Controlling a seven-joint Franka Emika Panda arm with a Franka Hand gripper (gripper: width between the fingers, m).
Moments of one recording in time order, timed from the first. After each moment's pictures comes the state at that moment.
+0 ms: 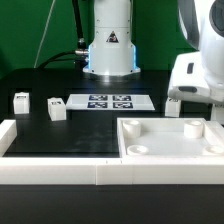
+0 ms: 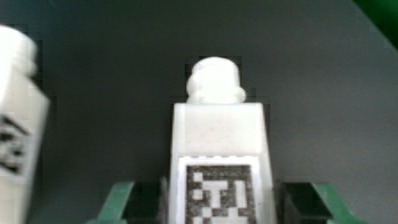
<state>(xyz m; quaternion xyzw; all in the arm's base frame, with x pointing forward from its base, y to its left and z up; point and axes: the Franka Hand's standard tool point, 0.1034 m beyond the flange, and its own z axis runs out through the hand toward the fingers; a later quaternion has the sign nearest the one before) 0.434 0.191 0.039 -0.90 0.16 0.41 0.08</state>
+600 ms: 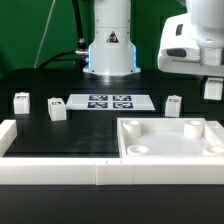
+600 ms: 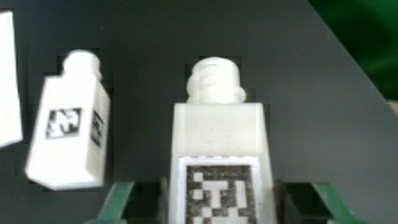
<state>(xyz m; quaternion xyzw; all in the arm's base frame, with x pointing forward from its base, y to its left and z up) 0.465 0.177 0.079 -0.93 0.18 0.32 0.09</state>
